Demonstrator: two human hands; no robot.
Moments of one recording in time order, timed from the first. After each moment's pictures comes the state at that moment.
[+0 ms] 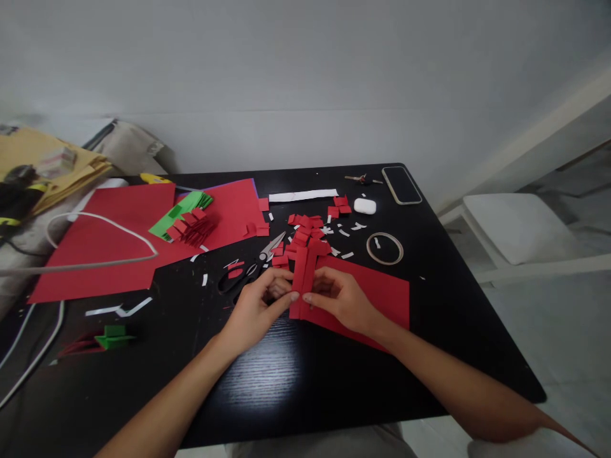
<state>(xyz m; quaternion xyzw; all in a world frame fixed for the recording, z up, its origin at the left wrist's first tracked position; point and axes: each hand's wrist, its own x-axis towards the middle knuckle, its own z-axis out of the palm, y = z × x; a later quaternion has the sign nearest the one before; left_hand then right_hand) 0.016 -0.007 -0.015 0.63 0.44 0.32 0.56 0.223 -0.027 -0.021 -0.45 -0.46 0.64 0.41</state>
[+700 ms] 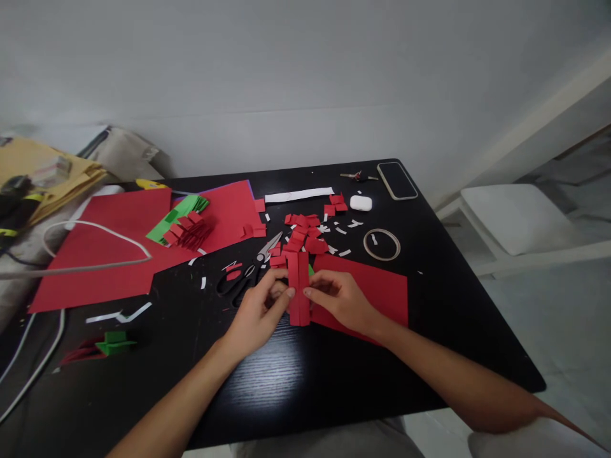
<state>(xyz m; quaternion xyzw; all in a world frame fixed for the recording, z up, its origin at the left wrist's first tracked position) 0.017 -0.012 -0.020 0.64 0.42 0.30 0.56 0.222 -0.029 -0.019 -0.49 -0.50 0.58 0.40</state>
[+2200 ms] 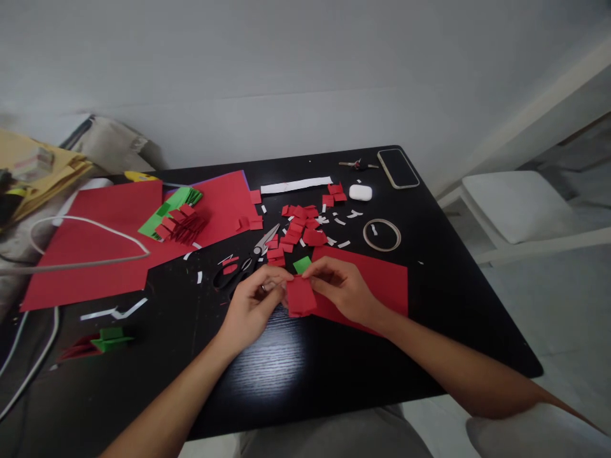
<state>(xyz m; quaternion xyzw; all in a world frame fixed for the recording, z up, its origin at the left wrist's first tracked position) 0.017 -0.012 -0.008 0.60 0.39 0.39 0.57 0.224 -0.029 -0.016 -0.43 -0.50 0.58 0.48</state>
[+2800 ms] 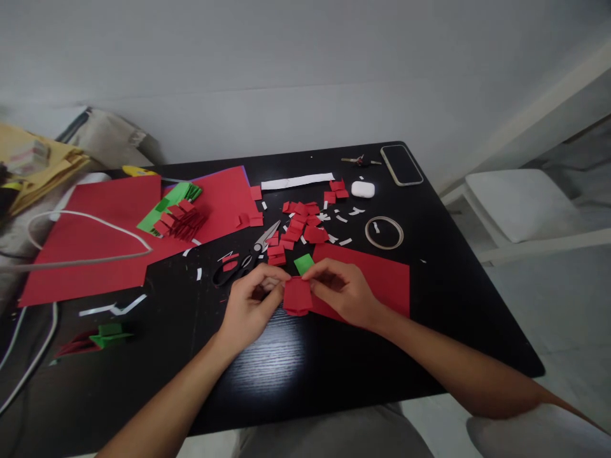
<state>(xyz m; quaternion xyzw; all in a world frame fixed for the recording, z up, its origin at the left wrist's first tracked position) 0.020 -0.014 -0.007 0.63 0.41 0.43 0.51 0.225 -0.034 -0.019 -0.44 -0.56 0.52 0.48</state>
